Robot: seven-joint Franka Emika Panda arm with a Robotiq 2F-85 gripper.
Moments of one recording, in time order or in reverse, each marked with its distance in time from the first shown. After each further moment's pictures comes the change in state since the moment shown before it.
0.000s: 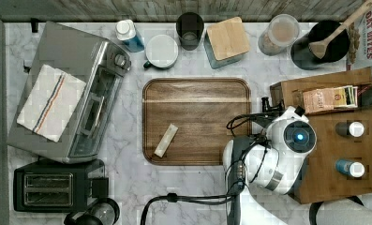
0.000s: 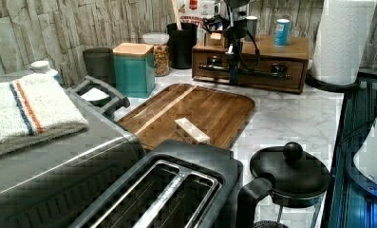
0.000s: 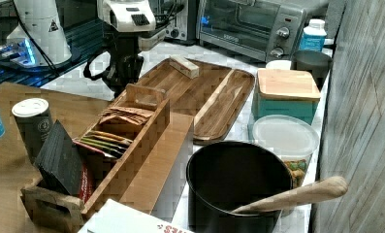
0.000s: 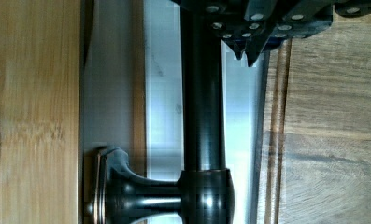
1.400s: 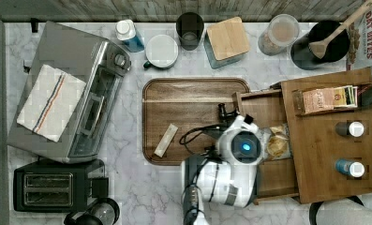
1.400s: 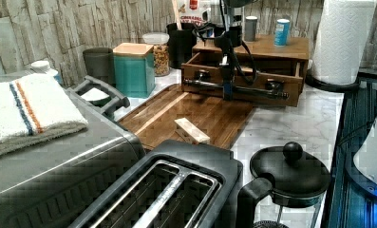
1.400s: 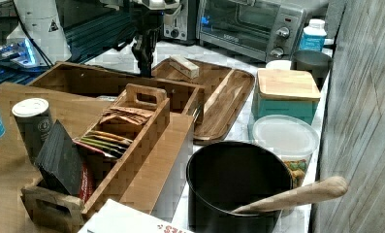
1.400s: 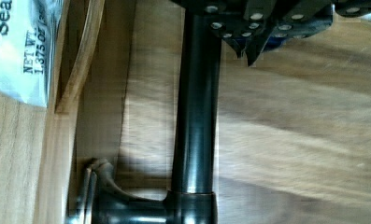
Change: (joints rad) arm 0.101 -0.177 0.111 -0.205 0.089 -0.019 0.047
